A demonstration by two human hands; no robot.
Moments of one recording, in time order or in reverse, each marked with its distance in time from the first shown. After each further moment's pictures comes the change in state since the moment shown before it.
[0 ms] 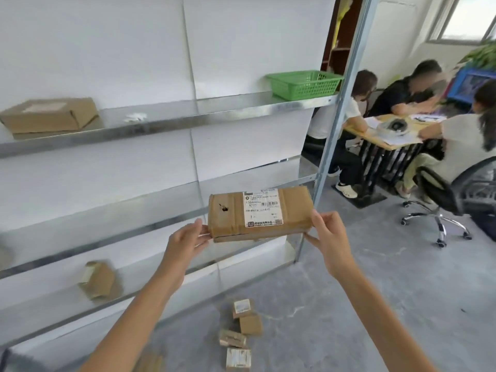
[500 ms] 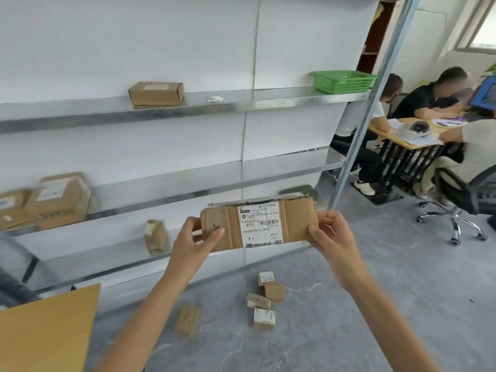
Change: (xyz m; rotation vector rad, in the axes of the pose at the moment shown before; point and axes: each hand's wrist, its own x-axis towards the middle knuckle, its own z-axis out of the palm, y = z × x) left_hand -0.198 -0.033 -0.169 0.252 0.186 0.171; right_hand -0.253 -0.005 0.085 0.009 -0.237 -0.114
